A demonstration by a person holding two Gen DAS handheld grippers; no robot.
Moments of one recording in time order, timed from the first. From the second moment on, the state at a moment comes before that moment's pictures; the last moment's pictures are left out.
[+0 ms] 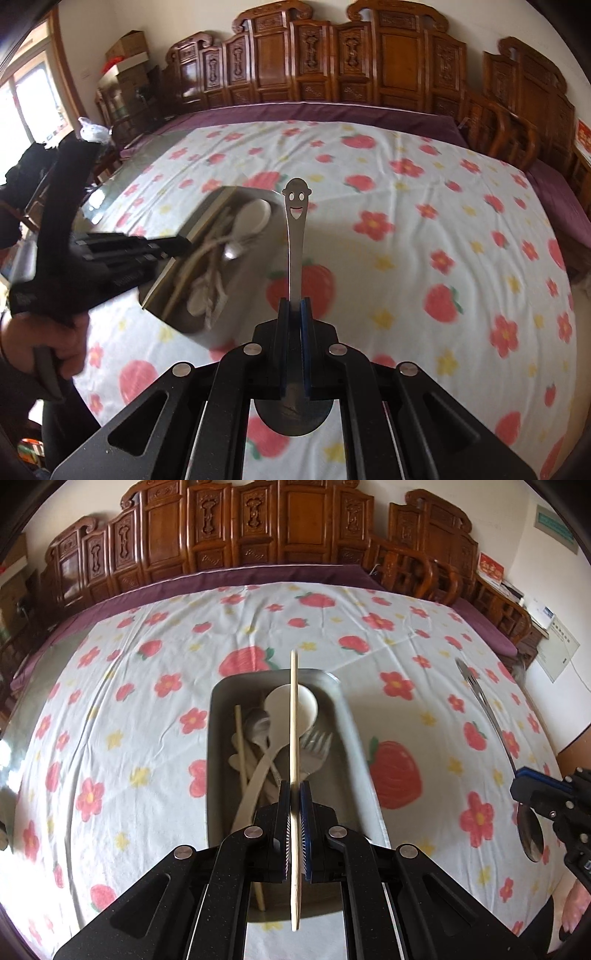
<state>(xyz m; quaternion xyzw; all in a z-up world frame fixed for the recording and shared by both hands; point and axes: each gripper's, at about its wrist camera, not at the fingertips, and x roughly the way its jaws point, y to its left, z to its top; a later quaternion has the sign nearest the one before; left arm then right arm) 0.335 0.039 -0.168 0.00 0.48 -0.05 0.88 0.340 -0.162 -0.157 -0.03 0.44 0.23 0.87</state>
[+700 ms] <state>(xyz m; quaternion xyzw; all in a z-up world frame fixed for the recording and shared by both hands) 0.294 0.106 -0.143 -0.01 0.45 -0.01 0.89 0.392 -0.045 -0.188 0.00 0.47 0.29 0.84</state>
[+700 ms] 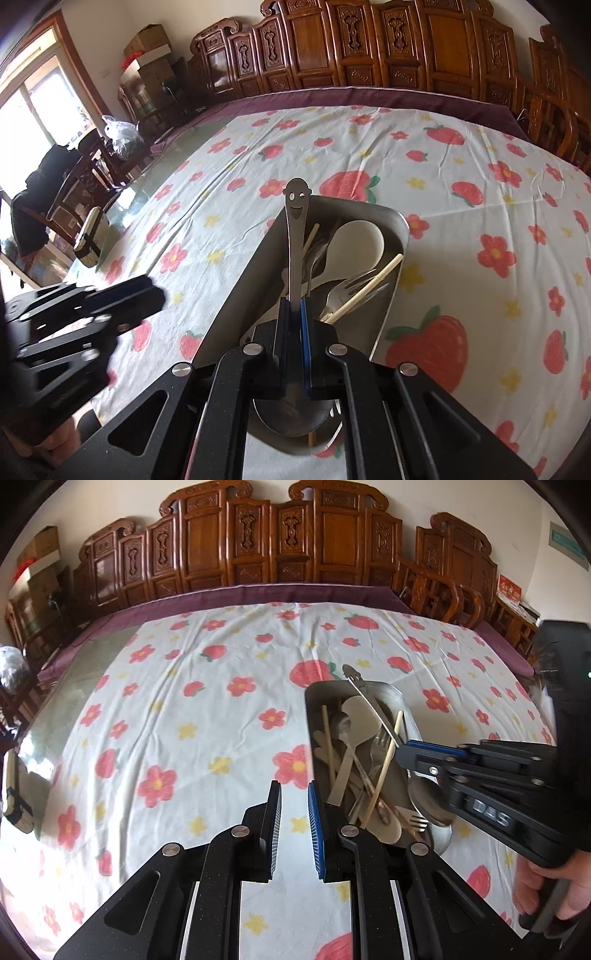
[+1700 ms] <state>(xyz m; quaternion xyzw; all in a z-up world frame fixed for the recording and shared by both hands) 0.177 0.042 -0.086 0.01 0.36 -0.03 0.93 0.231 -0.185 -0.119 0.01 0.35 0.21 0.91</state>
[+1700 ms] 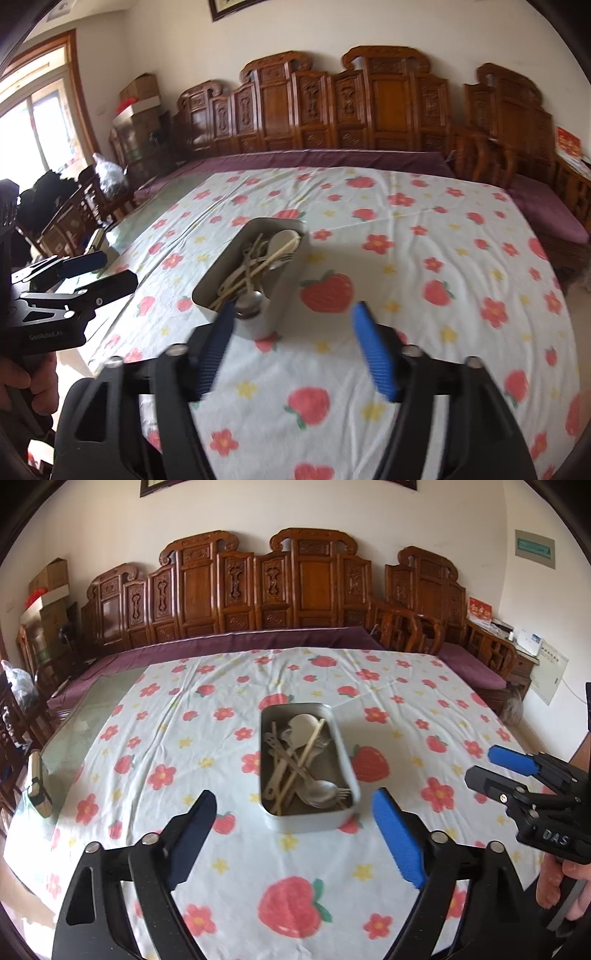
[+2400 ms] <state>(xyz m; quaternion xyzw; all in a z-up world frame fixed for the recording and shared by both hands) 0.124 -0.002 -0.014 0.02 0.29 -0.03 0.96 0.149 -0.255 -0.047 0.04 0.26 0.14 0.96</state>
